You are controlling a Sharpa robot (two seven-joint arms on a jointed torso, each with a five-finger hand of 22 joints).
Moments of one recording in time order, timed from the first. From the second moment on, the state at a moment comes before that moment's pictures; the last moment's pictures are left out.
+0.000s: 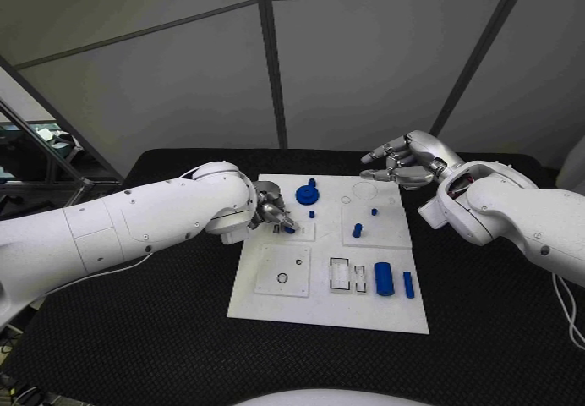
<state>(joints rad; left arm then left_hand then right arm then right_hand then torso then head) 1.23 -0.69 0.02 1.40 -1.03 0.09 -0.57 1.22 0.05 0.21 0.08 0.32 1.02 0.05 0.28 1.12 1.47 -0.04 1.33 1.32 1.47 -0.09 1.52 1.31 0.09 1.38 0.02 1.39 1.25 1.22 -0.77 0.08 1.41 -0.93 -0.33 0.07 1.25 -0.16 0.23 0.04 0.23 0.99 0.11 0.07 0.14 1.30 0.02 1.02 1.04 1.46 -0.05 1.24 1.06 0.07 1.39 0.06 1.31 1.21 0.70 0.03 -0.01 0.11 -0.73</state>
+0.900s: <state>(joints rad) 1.23 -0.67 0.02 1.37 -1.03 0.10 -0.59 1.10 0.01 0.20 0.14 0.26 1.09 0.01 0.26 1.16 1.47 -0.05 1.34 1.31 1.47 -0.10 1.54 1.31 0.04 1.40 0.01 1.41 1.29 1.22 -0.76 0.08 1.41 -0.93 -0.33 0.07 1.25 -0.16 0.23 0.04 0.23 0.99 0.11 0.07 0.14 1.30 0.02 1.02 1.04 1.46 -0.05 1.23 1.06 0.07 1.39 0.06 1.31 1.21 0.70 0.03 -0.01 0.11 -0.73</state>
